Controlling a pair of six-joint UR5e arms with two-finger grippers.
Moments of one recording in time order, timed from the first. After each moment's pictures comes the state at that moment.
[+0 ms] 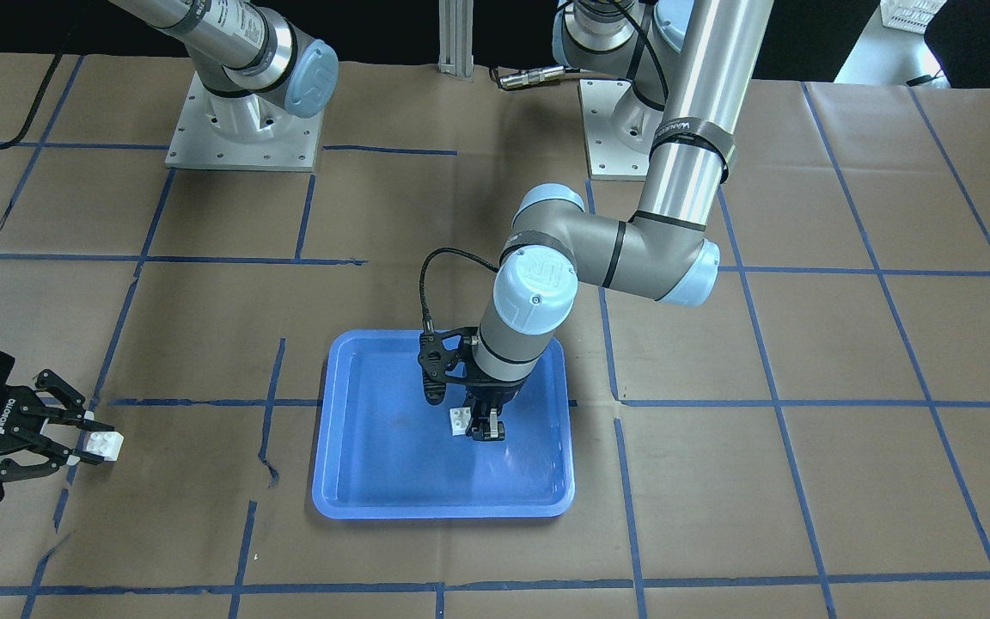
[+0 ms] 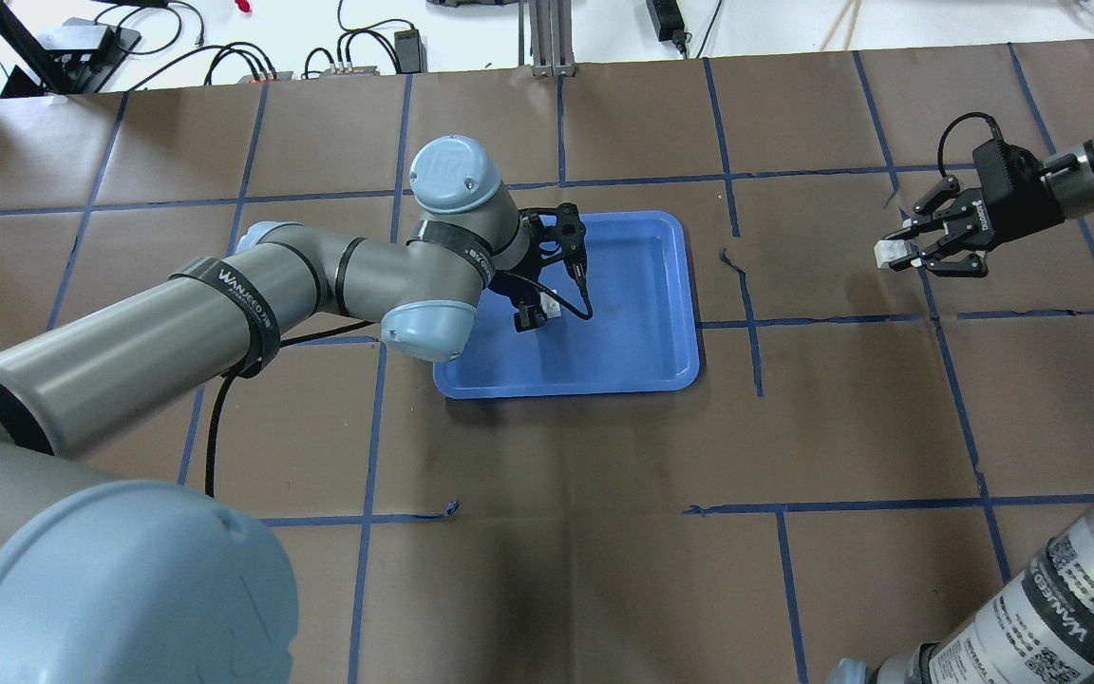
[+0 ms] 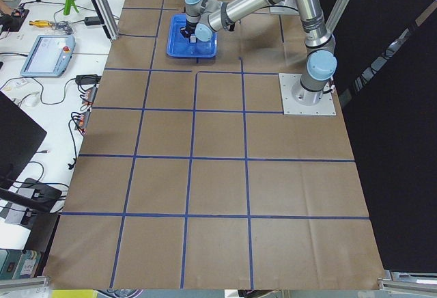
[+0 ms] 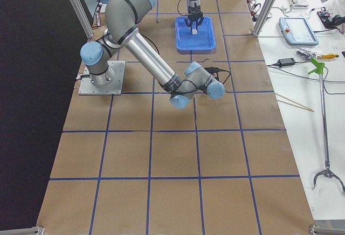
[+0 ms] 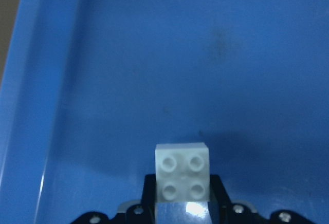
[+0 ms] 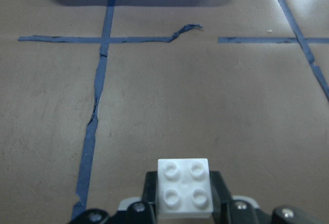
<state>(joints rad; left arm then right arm) -1.84 -2.13 -1.74 -0.71 1.42 1.19 1.00 -1.00 1.60 -1.78 -0.94 -2.28</state>
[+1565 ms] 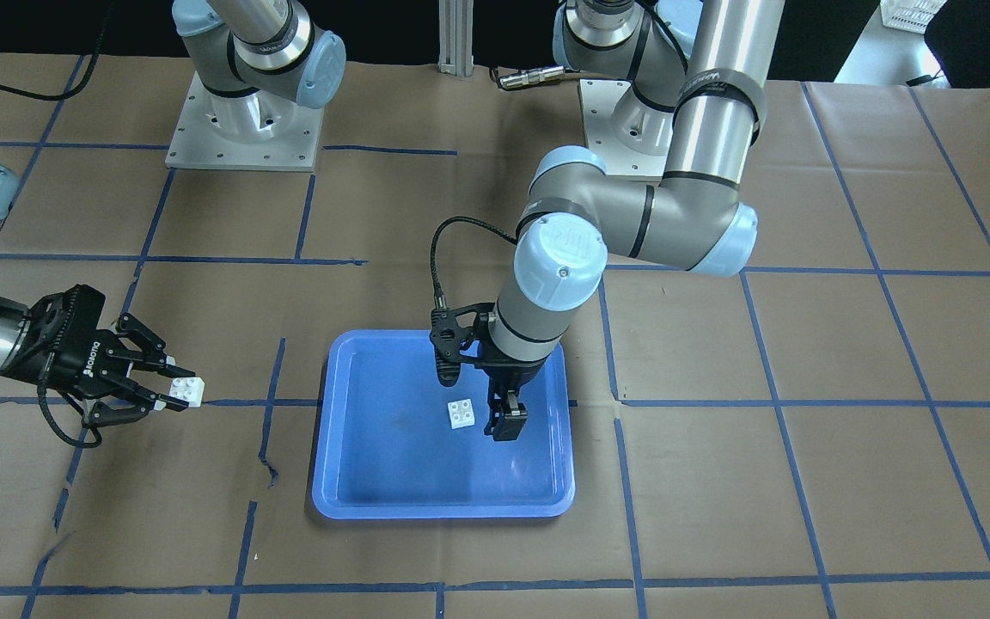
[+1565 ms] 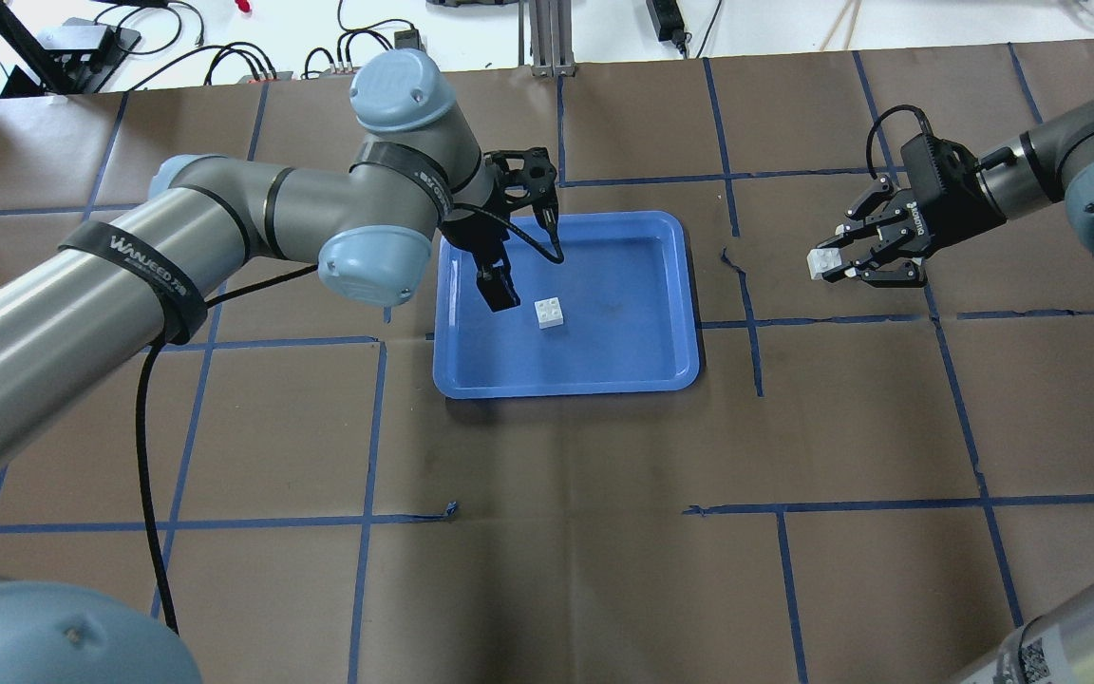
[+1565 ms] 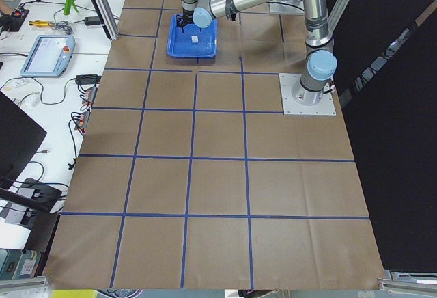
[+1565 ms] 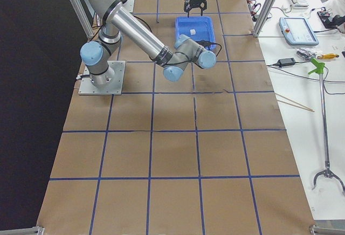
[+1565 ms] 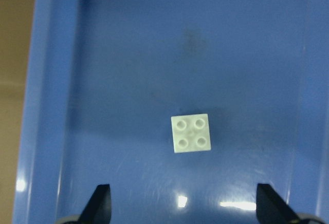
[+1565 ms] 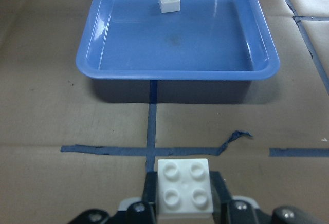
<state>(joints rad) -1.78 -1.97 -1.62 -1.05 1.41 1.19 1.14 -1.19 1.78 -1.80 -0.89 -2.15</state>
